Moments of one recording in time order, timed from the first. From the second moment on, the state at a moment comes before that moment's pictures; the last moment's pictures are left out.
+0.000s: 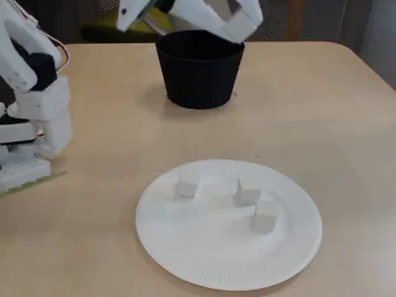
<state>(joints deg) 9.8 127.1 94.5 71.1 6.5</state>
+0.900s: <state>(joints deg) -37.3 104.9 98.6 53.8 -1.9</state>
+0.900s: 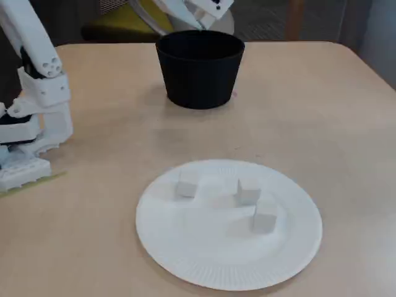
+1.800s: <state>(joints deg) -0.4 109.2 98.8 72.2 -20.0</state>
